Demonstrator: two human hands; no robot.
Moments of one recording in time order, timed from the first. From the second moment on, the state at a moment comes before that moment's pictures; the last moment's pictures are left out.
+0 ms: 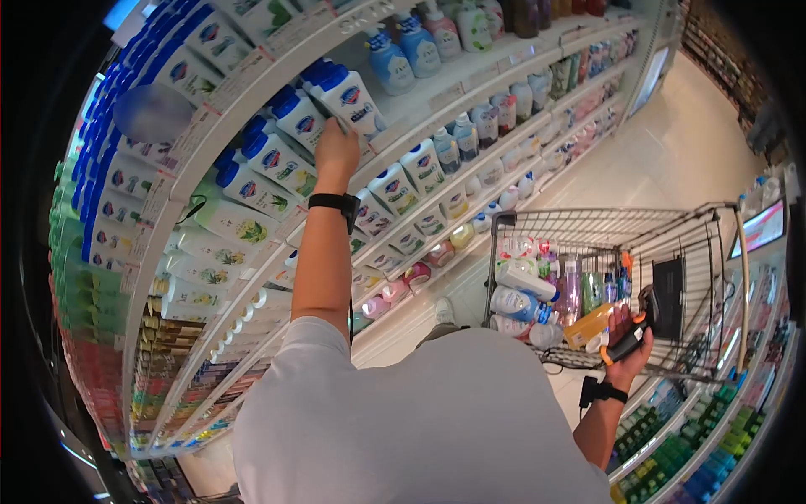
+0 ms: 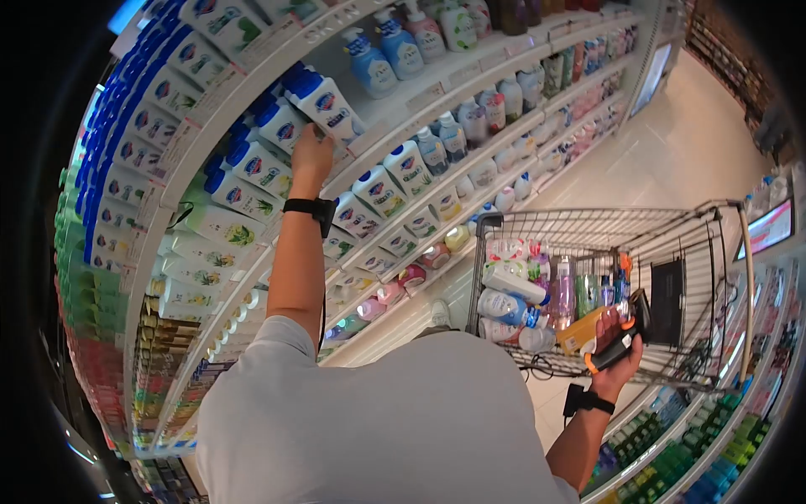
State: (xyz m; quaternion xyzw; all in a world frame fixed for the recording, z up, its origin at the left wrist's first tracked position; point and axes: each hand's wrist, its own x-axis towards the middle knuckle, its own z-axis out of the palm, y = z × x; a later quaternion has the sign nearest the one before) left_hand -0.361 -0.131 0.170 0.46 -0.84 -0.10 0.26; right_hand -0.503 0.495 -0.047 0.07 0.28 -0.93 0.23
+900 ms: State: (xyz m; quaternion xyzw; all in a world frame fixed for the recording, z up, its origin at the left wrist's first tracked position) left_hand -0.499 0.126 -0.142 -0.09 -0.91 -0.08 -0.40; right_hand -0.389 0.553 0.041 0.12 0.42 -0.90 0.10
